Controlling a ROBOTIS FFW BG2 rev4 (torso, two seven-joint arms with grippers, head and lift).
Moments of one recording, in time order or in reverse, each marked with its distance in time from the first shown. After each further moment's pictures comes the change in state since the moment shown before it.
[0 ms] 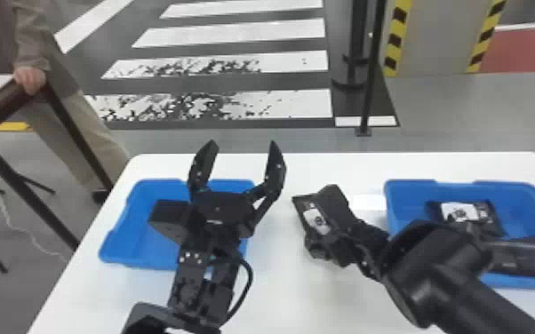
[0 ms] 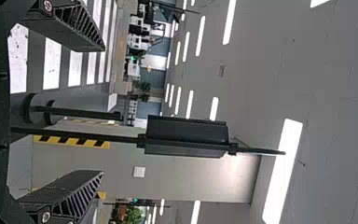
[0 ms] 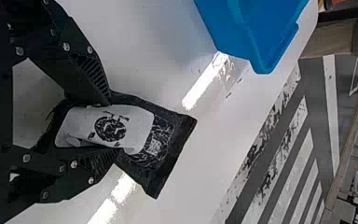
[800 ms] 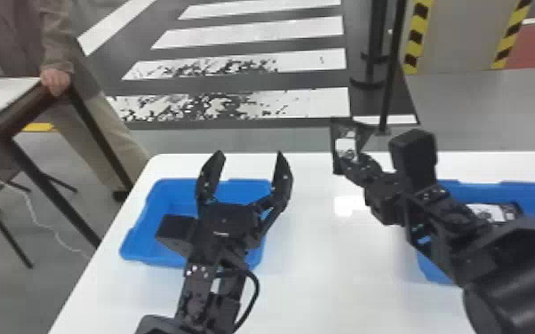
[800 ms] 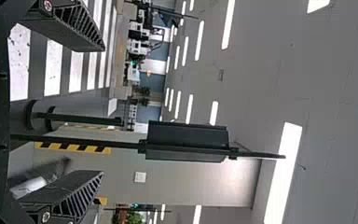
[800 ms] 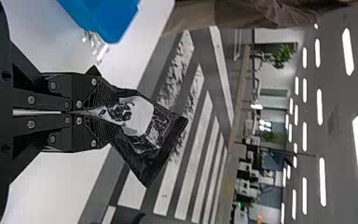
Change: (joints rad) left arm 0.049 0.013 0.024 -0.005 0.000 -0.042 -0.005; right arm 0.317 -0.020 -0.399 -0.593 0.129 -0.075 -0.003
